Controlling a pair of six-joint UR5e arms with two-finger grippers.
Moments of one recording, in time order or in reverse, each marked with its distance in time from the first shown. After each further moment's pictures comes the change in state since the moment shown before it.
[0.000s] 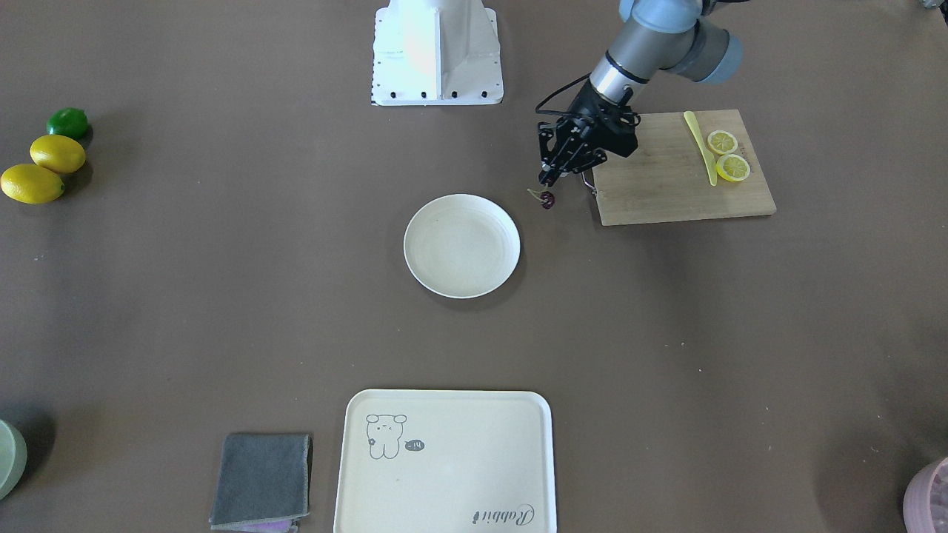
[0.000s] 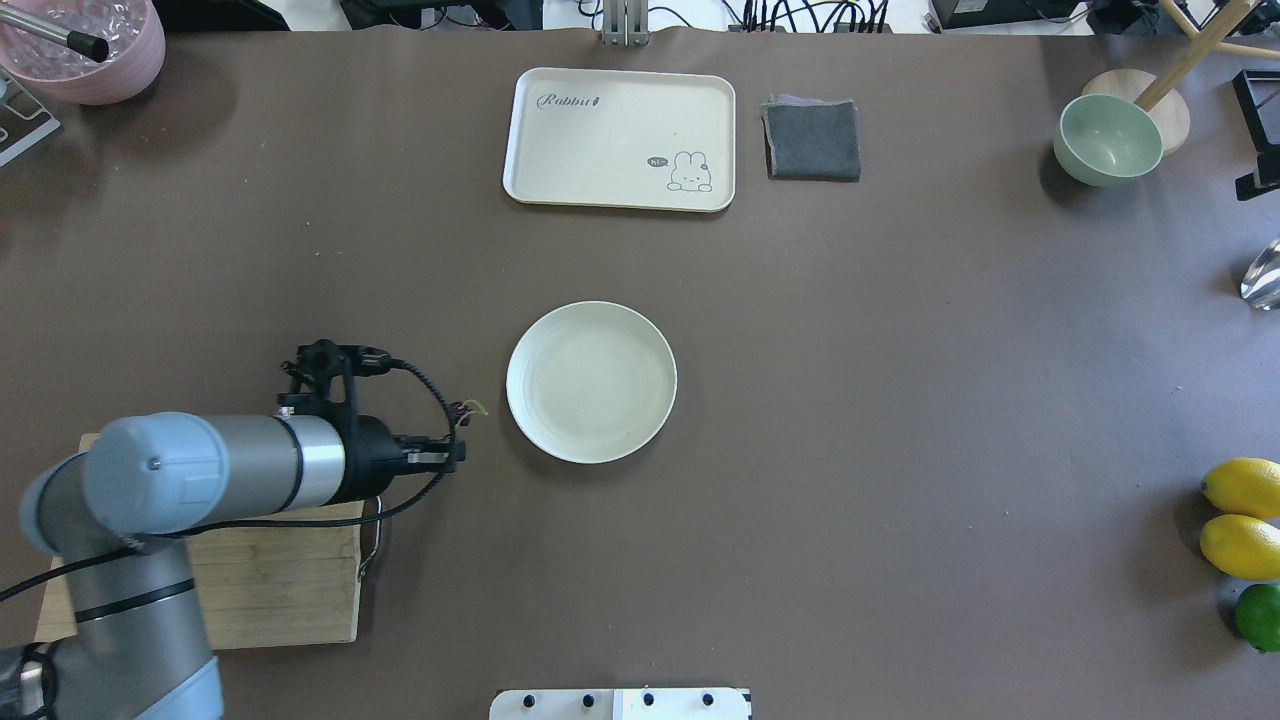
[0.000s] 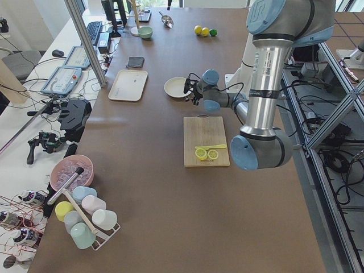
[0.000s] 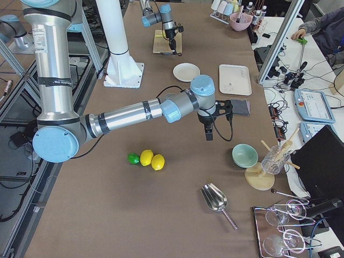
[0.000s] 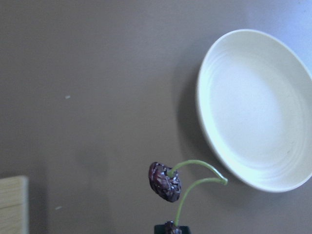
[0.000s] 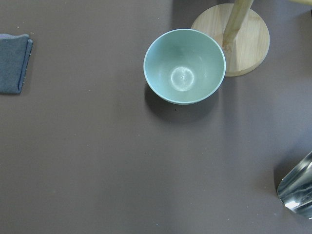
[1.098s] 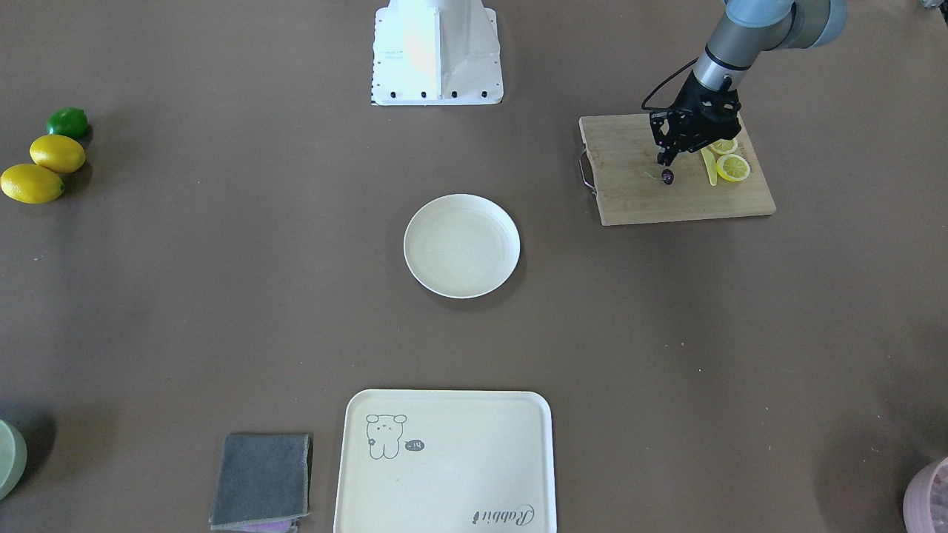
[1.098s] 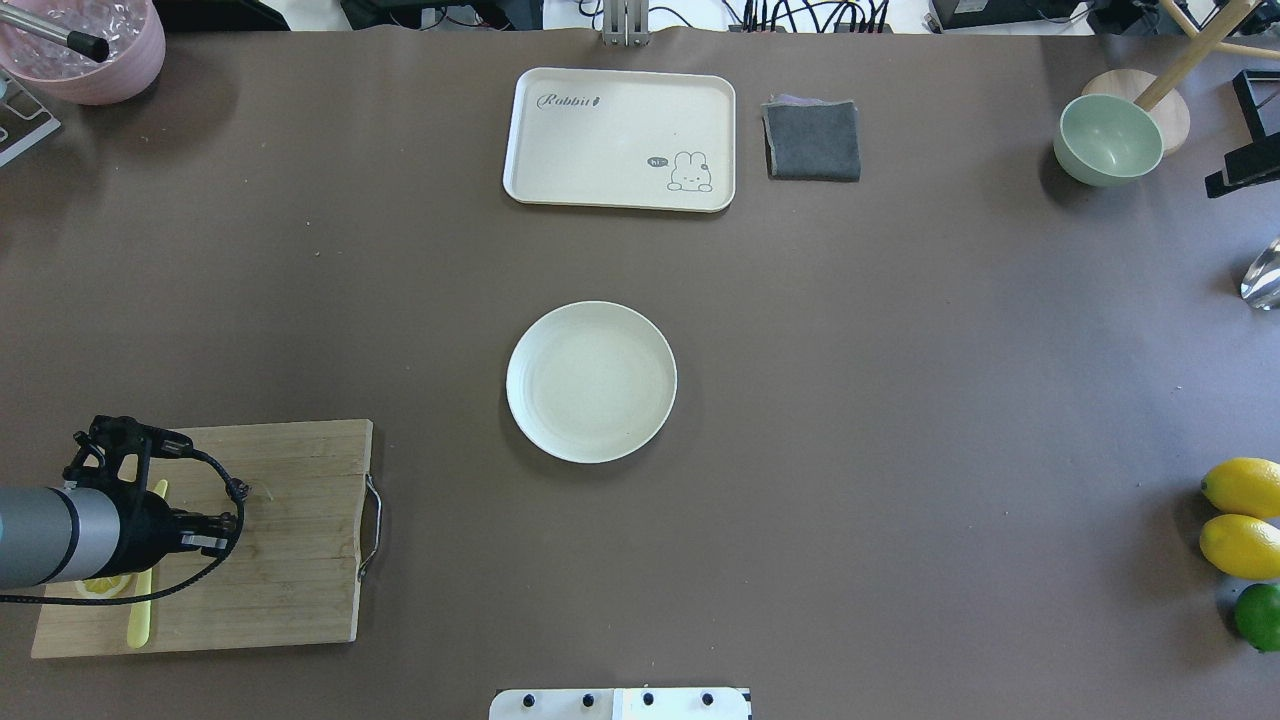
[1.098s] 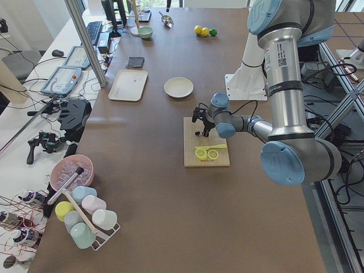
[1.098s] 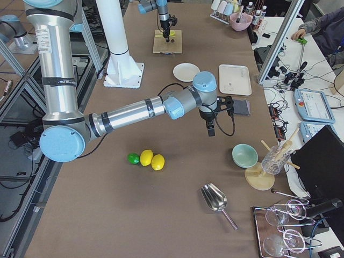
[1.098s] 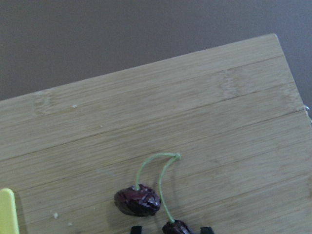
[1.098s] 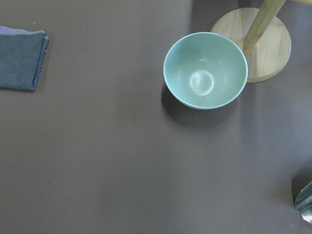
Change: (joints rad) left arm 0.009 0.501 -0.129 -0.033 -0.047 0.186; right arm -0.037 0.030 -0.002 0.000 -0.012 -0.001
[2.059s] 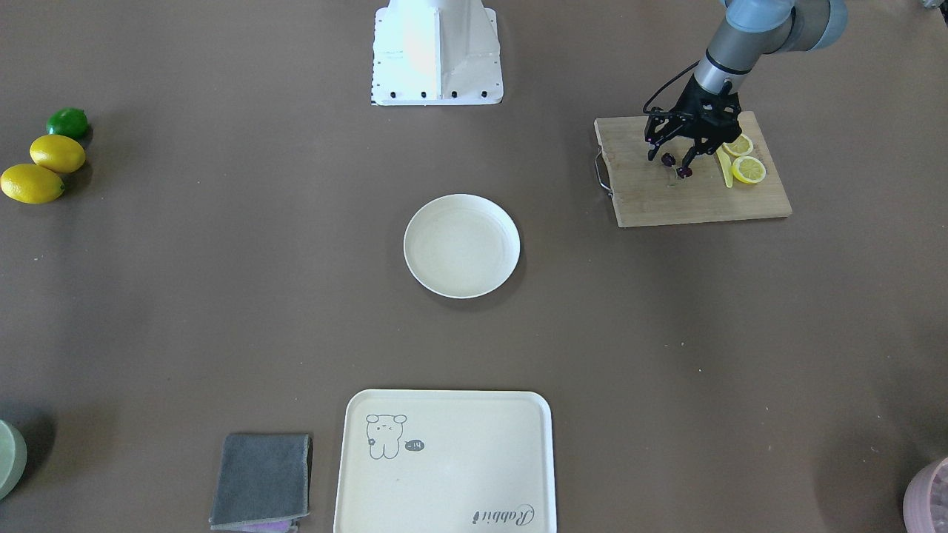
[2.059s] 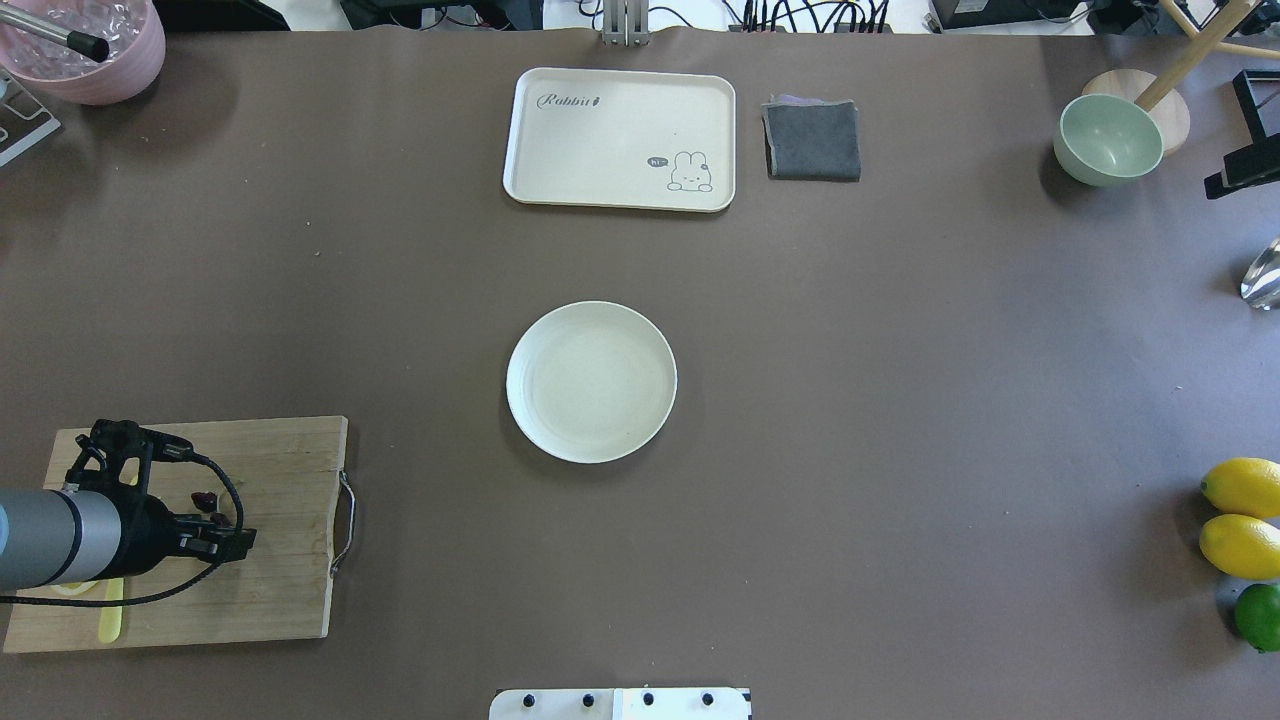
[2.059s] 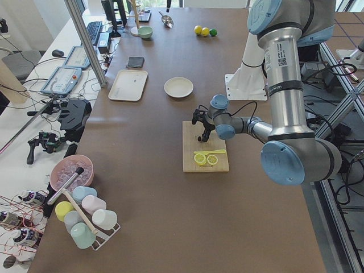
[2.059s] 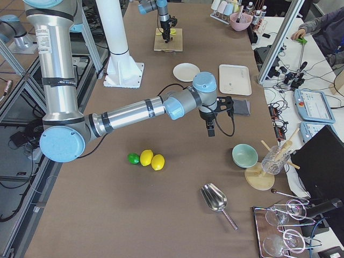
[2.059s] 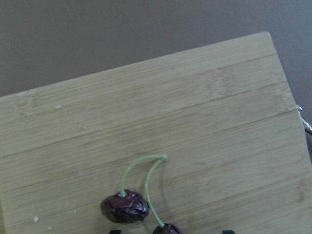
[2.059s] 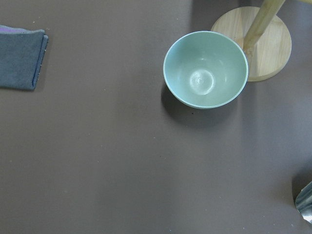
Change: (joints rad) left arm 0.006 0.000 0.020 0.002 -0.006 0.001; right arm -0.001 0.000 -0.002 0.001 0.000 0.000
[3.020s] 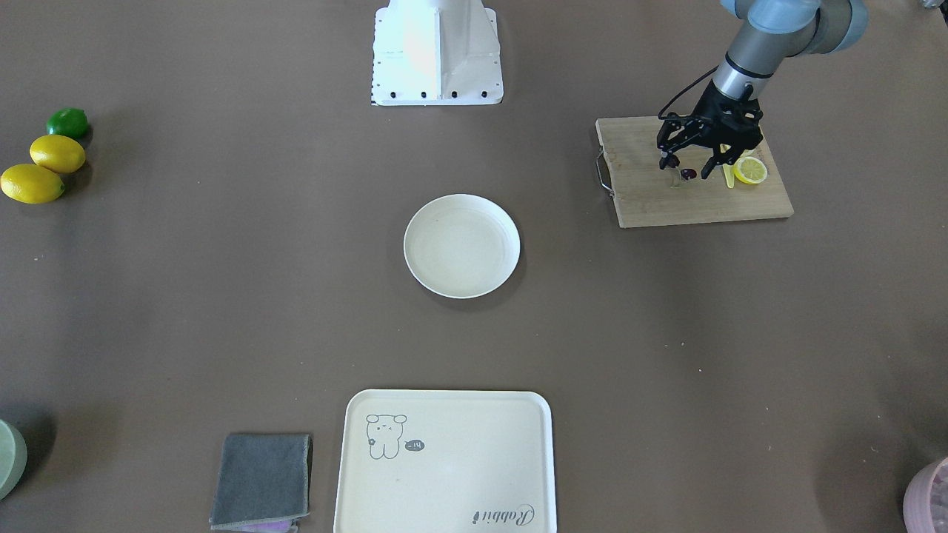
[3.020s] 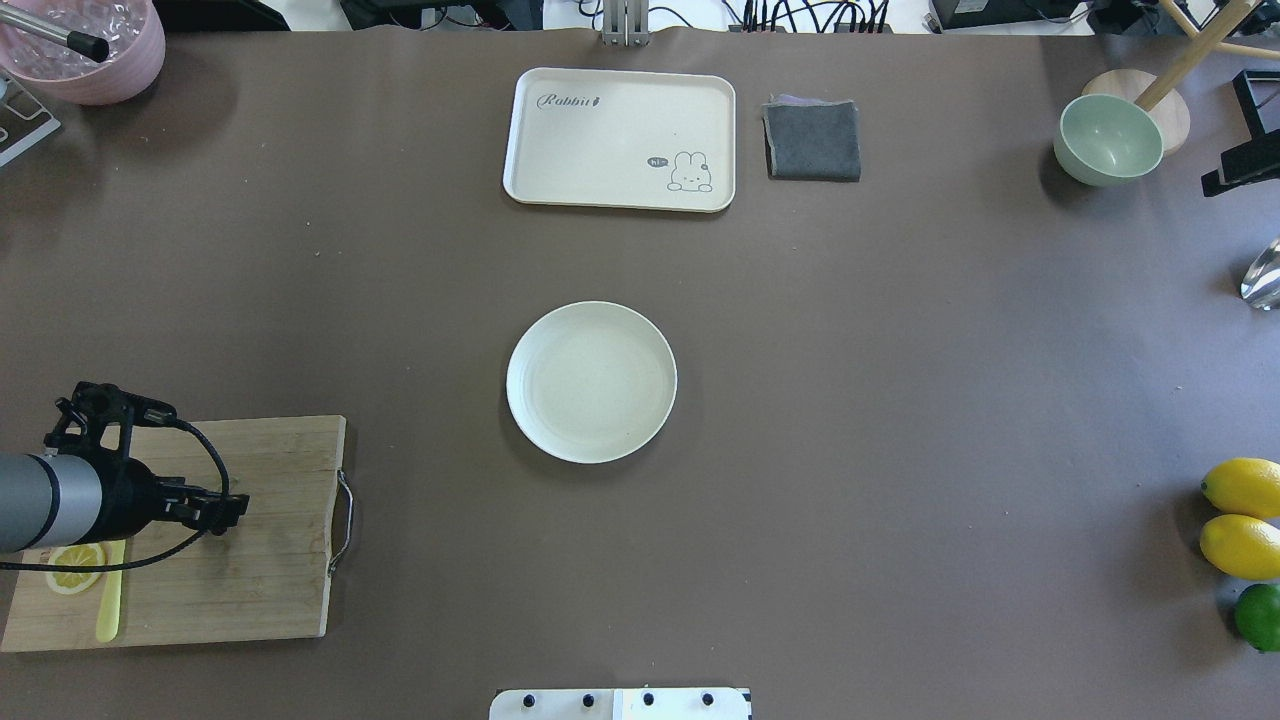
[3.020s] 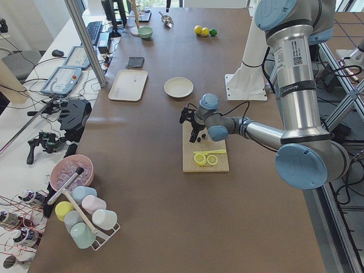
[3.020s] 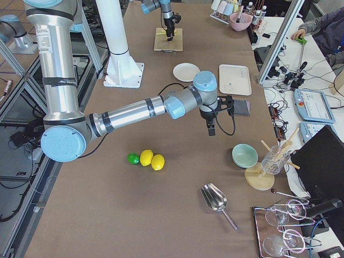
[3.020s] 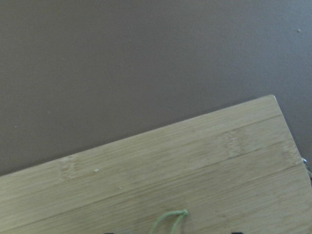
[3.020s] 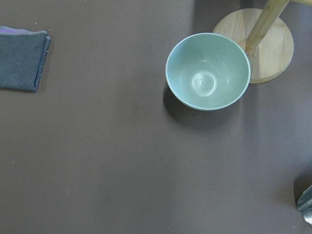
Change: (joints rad) left arm -0.070 -0.007 0.001 -0.011 -0.010 0.073; right arm -0.002 0.007 -0.002 -0.002 0.000 0.000
